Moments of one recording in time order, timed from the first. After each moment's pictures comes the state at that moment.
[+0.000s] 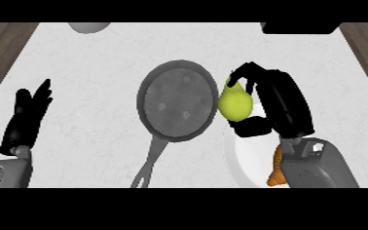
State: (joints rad) left arm -0.14 0.36 0.15 -1.31 -0.09 0.06 0.25; right arm -0.36 -0.20 0.29 -1.75 0.79 0.06 0.33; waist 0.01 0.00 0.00
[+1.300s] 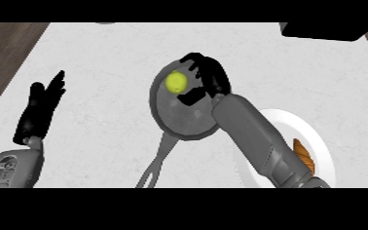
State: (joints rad) left arm -0.20 0.33 0.12 -1.30 -0.12 0.02 0.23; right arm -0.88 0.00 0.43 -0.61 0.28 -0.40 0.07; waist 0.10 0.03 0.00
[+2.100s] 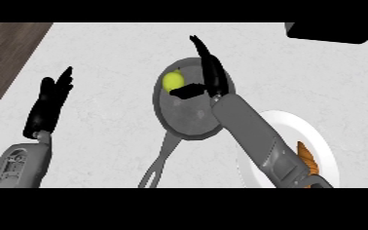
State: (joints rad) left arm -0.24 0.31 0.11 -1.27 -0.14 0.03 0.24; right arm -0.91 0.00 0.48 -0.55 -0.11 -0.58 -0.20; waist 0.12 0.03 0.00
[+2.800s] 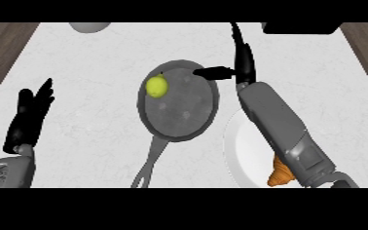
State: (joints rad) left arm -0.16 0.34 0.18 -1.27 -0.12 0.04 0.22; right arm -0.90 -0.11 0.33 -0.55 -0.27 -0.56 -0.30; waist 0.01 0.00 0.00
